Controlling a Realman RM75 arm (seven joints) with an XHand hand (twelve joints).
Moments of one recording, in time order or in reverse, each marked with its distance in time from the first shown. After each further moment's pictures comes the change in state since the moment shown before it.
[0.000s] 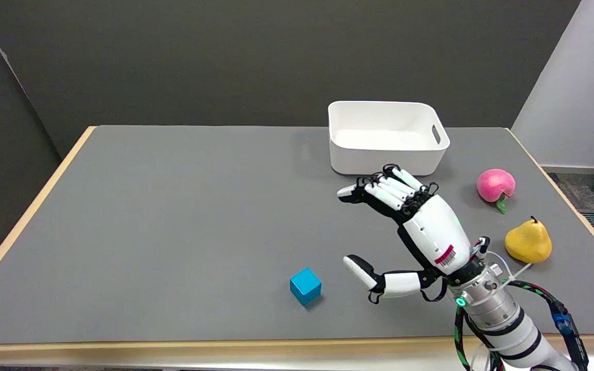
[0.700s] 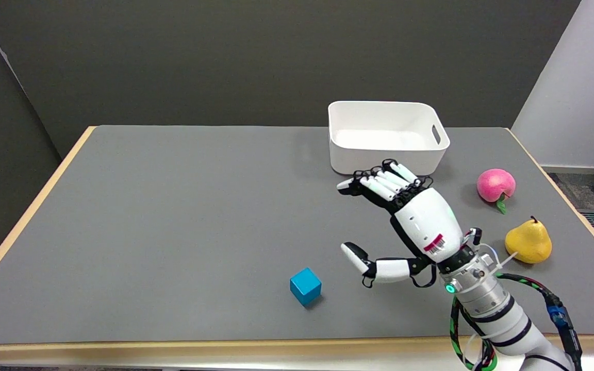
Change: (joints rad) arm 0.030 -0.008 0.011 0.002 0.047 -0.088 -0.070
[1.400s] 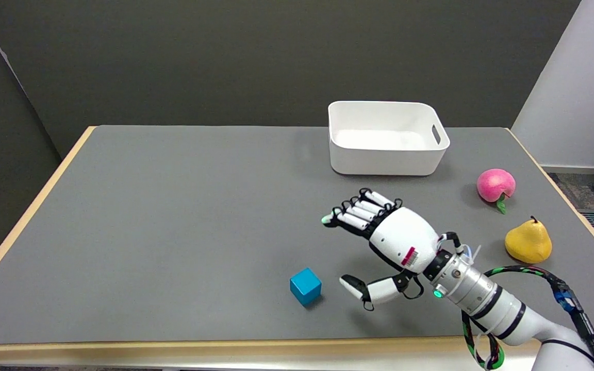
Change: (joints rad) arm -0.029 0.104 0.043 0.070 -0.036 -0.363 -0.043
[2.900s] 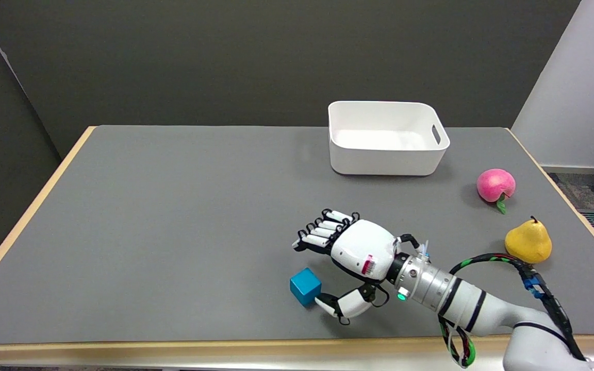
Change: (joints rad) arm 0.083 -0.060 0.002 0.154 -0.066 -0.438 -0.010
